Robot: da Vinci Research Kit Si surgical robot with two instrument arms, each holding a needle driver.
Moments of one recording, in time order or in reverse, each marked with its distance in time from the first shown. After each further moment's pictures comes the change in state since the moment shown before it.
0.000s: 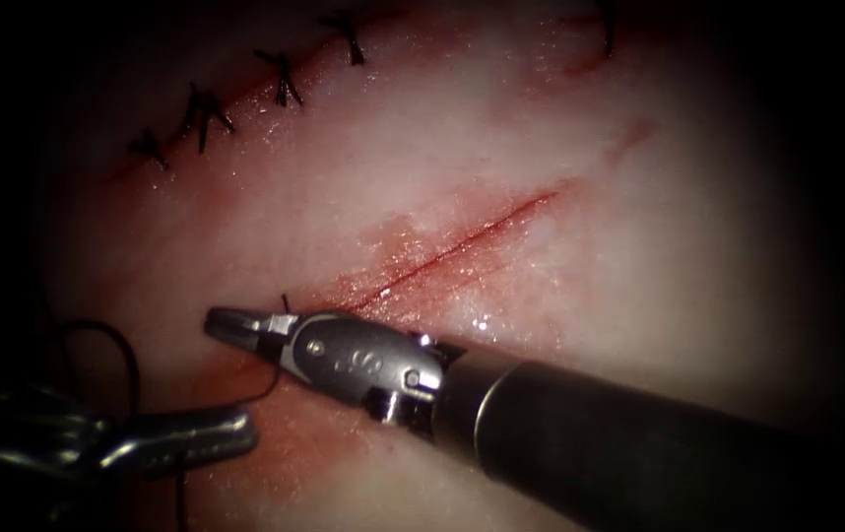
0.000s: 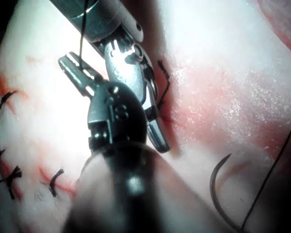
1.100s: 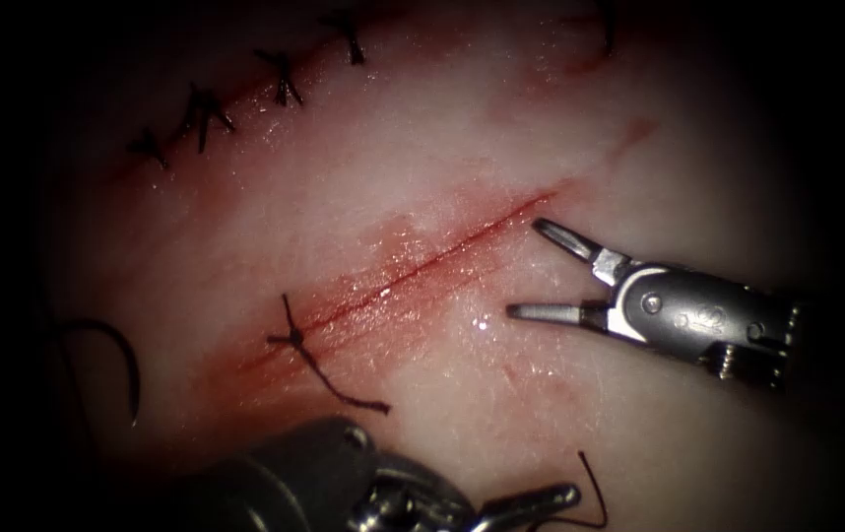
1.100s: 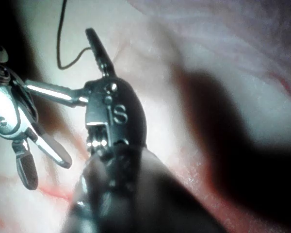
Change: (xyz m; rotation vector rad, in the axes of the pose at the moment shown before) right arm 0.001 0.009 -0.021 -0.234 -0.039 -0.093; left arm -0.004 0.016 0.016 -0.101 0.284 -0.142
